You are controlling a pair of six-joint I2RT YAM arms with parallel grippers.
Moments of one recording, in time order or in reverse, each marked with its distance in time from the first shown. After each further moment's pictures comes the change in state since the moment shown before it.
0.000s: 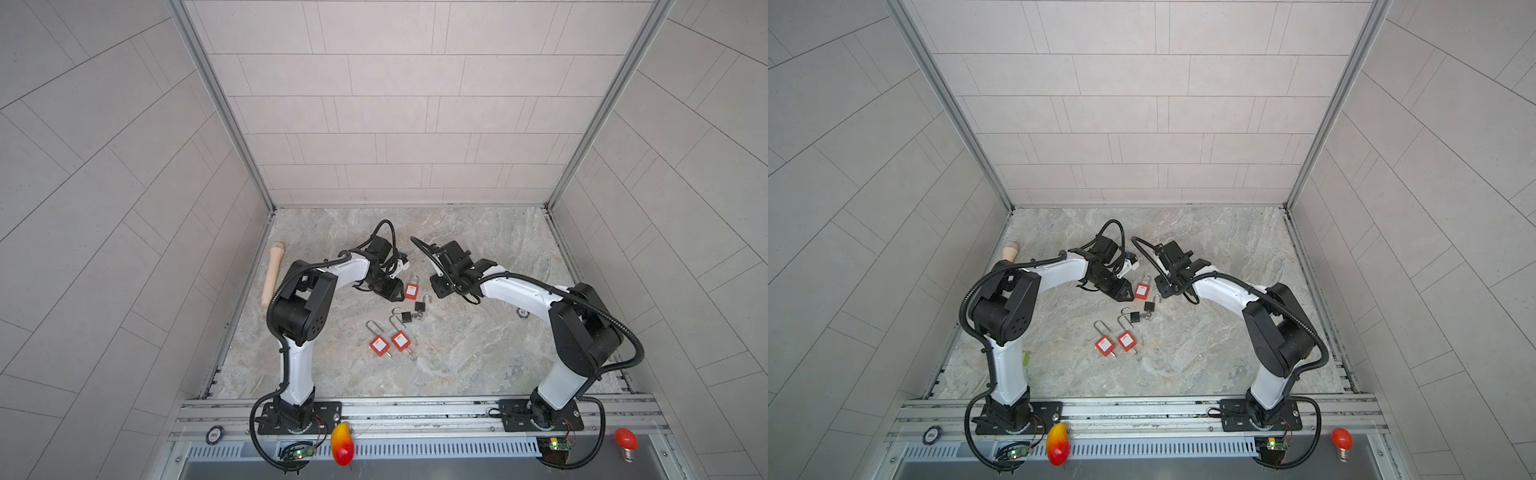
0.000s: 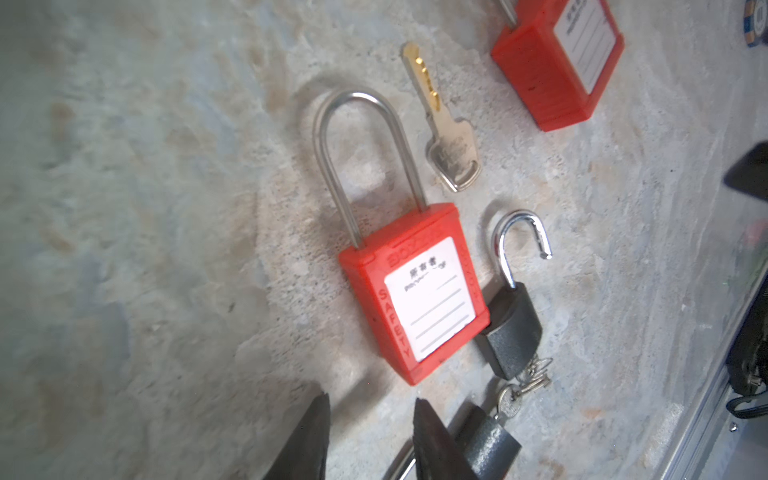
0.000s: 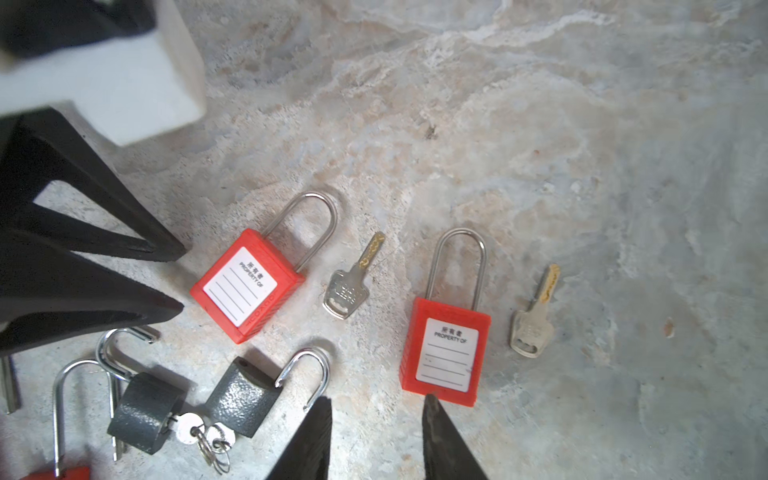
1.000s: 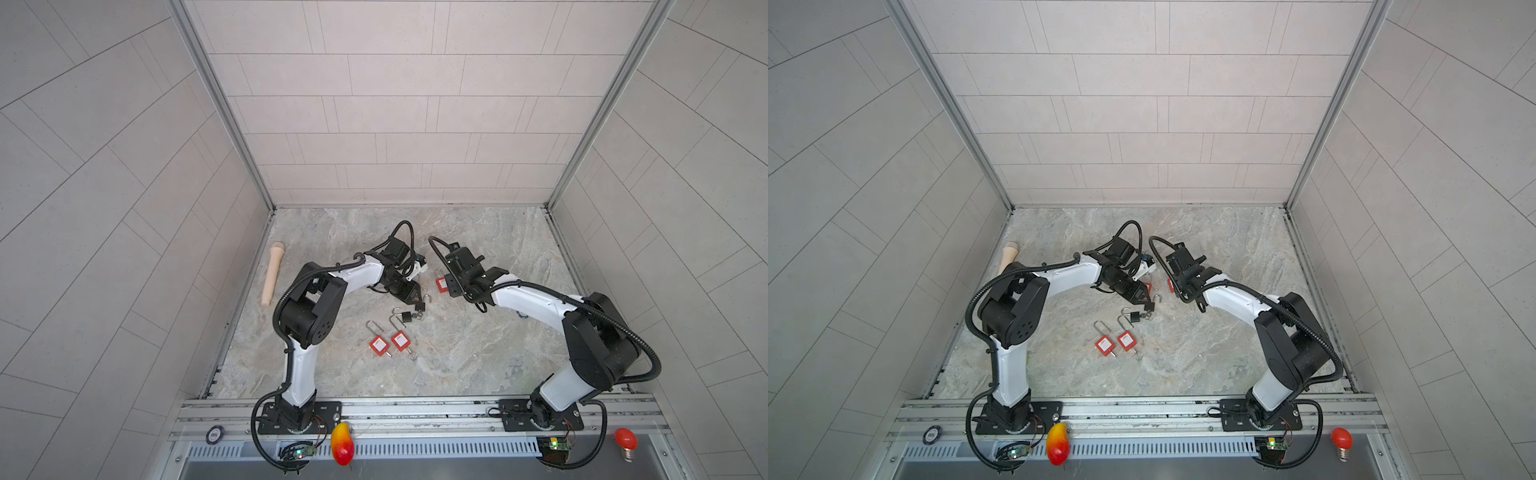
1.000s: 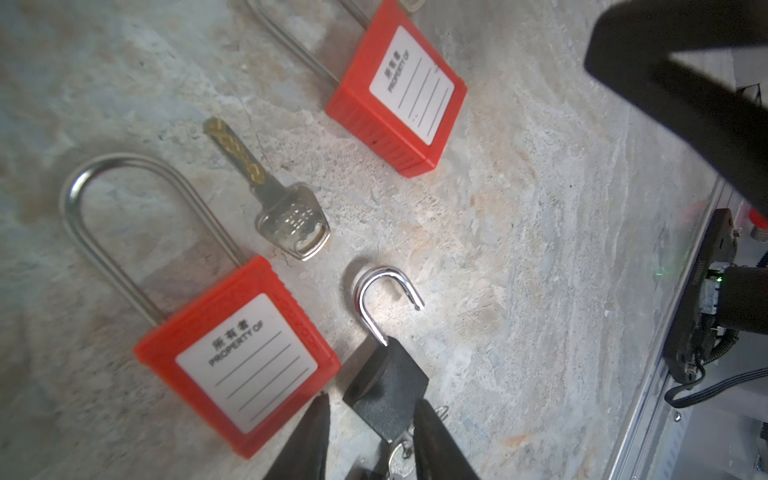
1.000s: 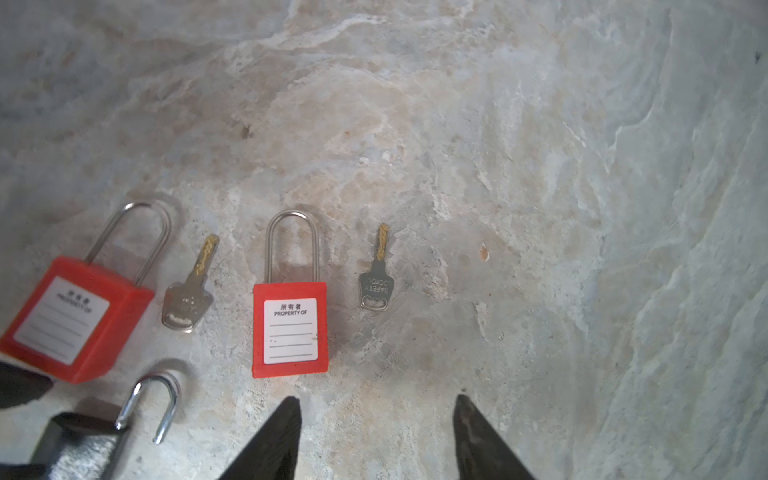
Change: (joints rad) left arm -0.102 0.016 0.050 0.039 0.049 -0.059; right arm -0.041 -0.094 -0.124 0.054 0.277 0.131
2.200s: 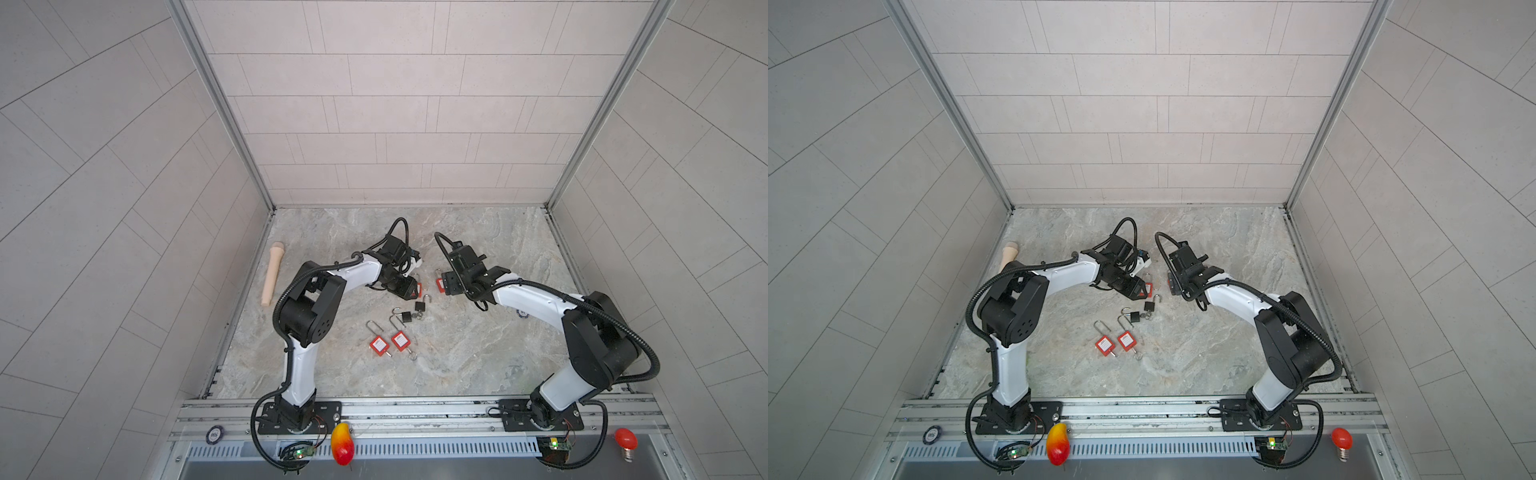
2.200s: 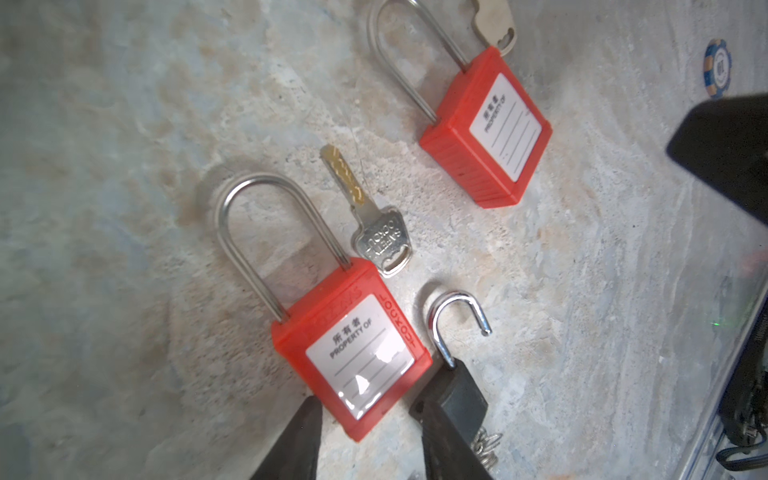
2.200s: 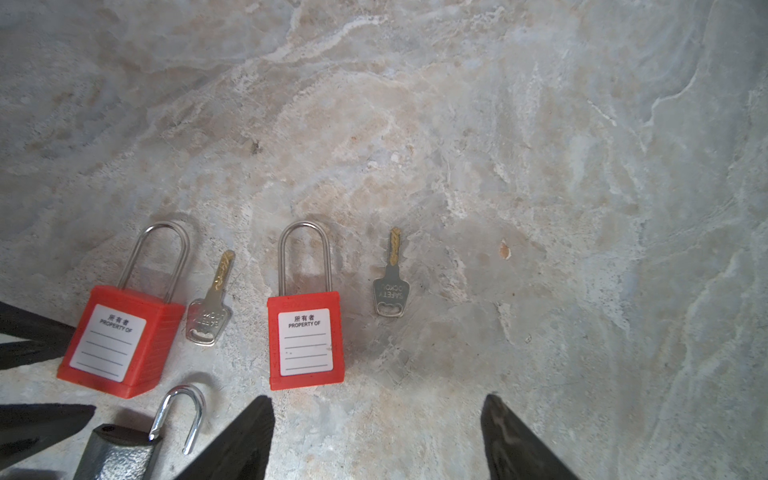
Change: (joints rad) left arm 0.014 0.010 0.001 0.039 -0.090 -0.055; right arm -0.014 0.008 -0.002 0.027 -0.072 0.044
